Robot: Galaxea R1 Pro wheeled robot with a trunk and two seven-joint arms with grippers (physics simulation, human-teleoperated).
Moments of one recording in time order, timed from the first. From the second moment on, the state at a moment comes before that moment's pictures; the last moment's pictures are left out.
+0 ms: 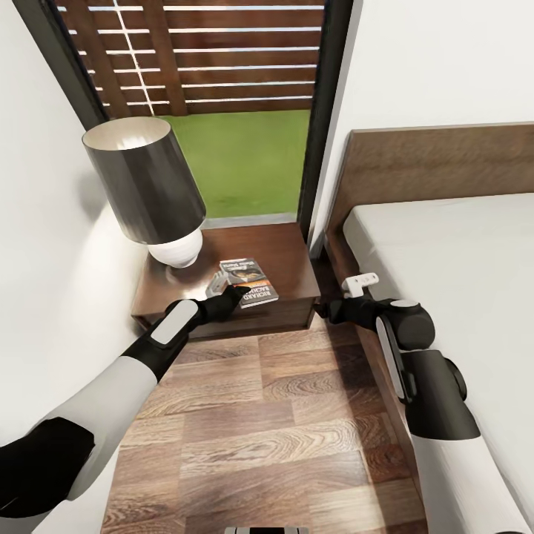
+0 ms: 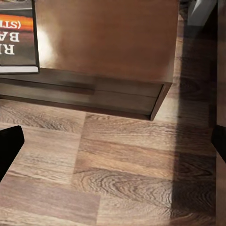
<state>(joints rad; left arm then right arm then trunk) -1.06 0.01 -0.42 -0.70 1.45 0.40 0.21 -0.74 0.00 0.08 -1.60 0.19 1.04 0.37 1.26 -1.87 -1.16</state>
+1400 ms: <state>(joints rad) -1.06 0.01 -0.42 -0.70 1.45 0.42 0.21 -0.74 -0.02 0.06 -1.60 0.18 1.04 0.40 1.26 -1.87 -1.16</state>
